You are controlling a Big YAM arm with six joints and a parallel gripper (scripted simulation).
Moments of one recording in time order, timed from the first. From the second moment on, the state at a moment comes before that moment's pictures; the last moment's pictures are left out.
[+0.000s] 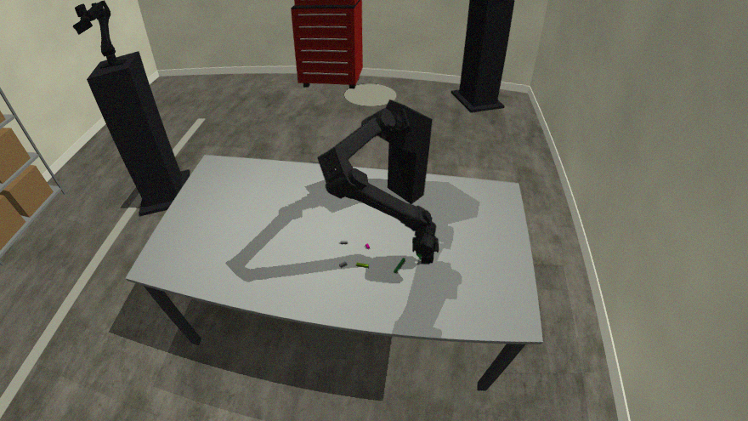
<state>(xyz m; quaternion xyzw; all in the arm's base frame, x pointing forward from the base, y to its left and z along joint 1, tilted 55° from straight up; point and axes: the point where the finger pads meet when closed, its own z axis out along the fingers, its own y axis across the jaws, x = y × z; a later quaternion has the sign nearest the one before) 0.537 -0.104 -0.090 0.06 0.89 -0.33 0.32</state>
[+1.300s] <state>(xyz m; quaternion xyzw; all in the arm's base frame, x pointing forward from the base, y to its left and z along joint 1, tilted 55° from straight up) 0.541 -0.107 -0.091 0.06 0.88 -0.33 0.32</state>
